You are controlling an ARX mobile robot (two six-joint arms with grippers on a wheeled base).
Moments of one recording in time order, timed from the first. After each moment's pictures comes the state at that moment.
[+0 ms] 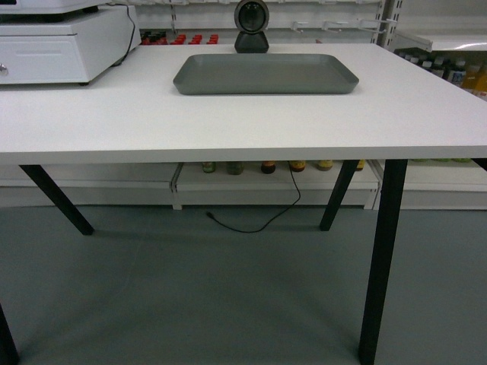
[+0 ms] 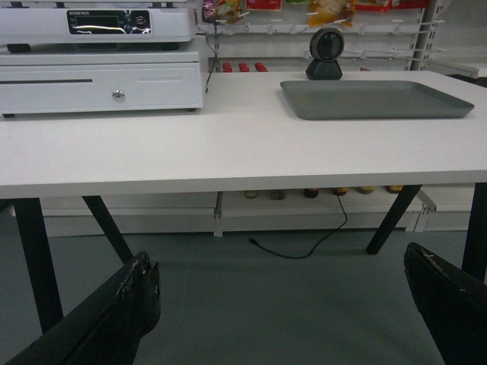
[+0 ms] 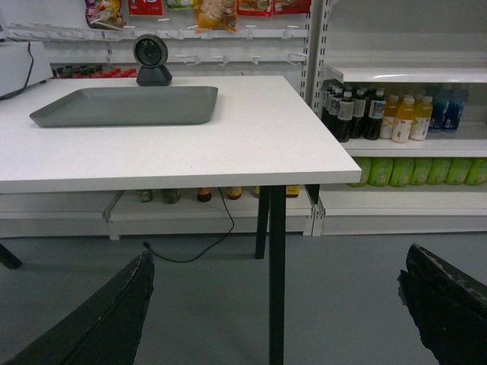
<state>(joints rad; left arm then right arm) 0.00 0.01 0.01 0.00 0.00 -0.01 0.00 0.00 0.01 0.00 0.00 0.00</state>
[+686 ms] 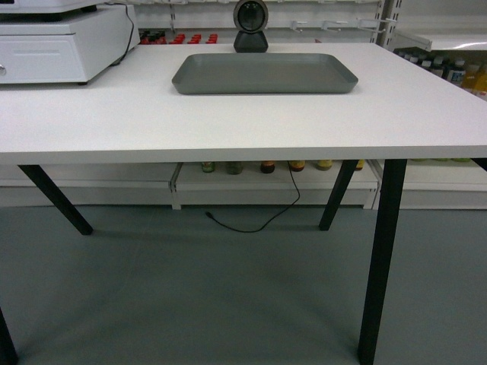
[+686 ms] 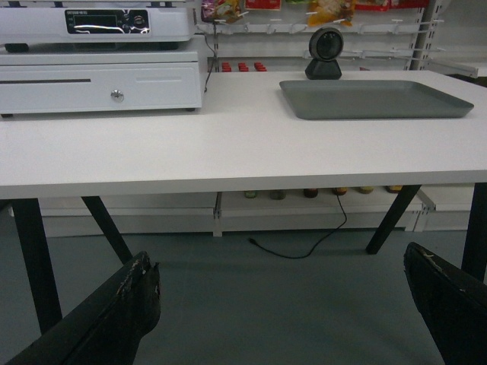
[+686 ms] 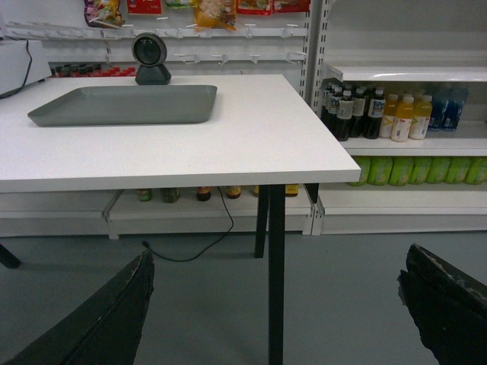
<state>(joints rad) 0.00 0.01 0.01 0.00 0.00 -0.01 0.00 0.00 0.01 0.00 0.00 0.00</state>
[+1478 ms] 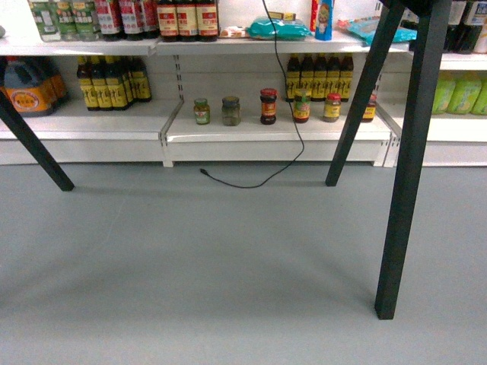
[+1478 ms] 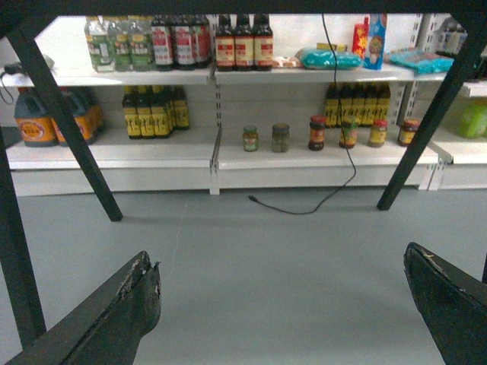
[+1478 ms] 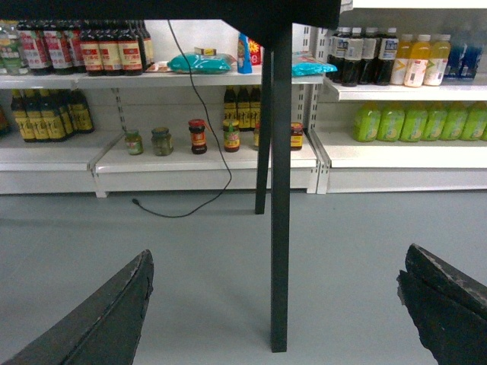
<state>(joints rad) 0.00 0.01 0.01 0.00 0.00 -0.01 0.00 0.00 0.01 0.00 0.00 0.00</state>
